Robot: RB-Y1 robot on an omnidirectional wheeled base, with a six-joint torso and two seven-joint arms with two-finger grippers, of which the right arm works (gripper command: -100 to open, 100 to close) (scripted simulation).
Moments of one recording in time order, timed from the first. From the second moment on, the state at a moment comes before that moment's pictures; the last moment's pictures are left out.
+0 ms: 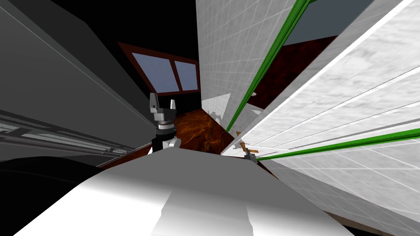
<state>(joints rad) 0.17 -0.55 0.38 -0.51 -0.33 -1.30 -0.38</state>
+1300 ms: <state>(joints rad) 0.05 -0.49 0.24 -0.48 -0.14 -1.21 -0.42</state>
